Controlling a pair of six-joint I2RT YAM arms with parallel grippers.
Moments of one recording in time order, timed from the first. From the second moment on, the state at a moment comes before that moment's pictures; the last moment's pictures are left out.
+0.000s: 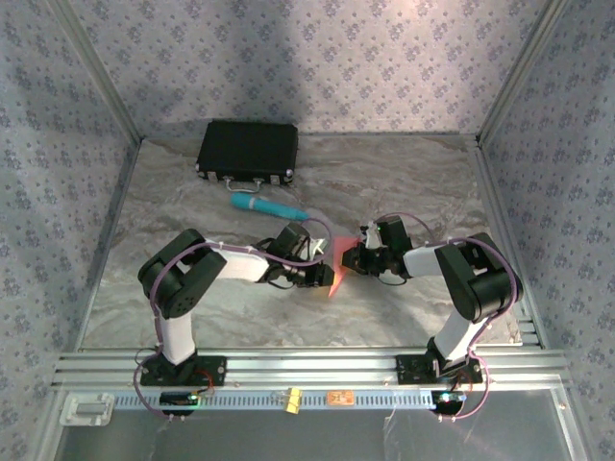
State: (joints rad) left arm -0.82 1.85 0.85 0.16 0.60 -0.76; right arm 0.36 1.69 0.58 0.22 -0.66 0.67
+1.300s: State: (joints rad) left arm -0.82 1.88 0.86 0.24 0.65 -0.82; right arm 0.36 1.69 0.58 0.23 -0.66 0.67
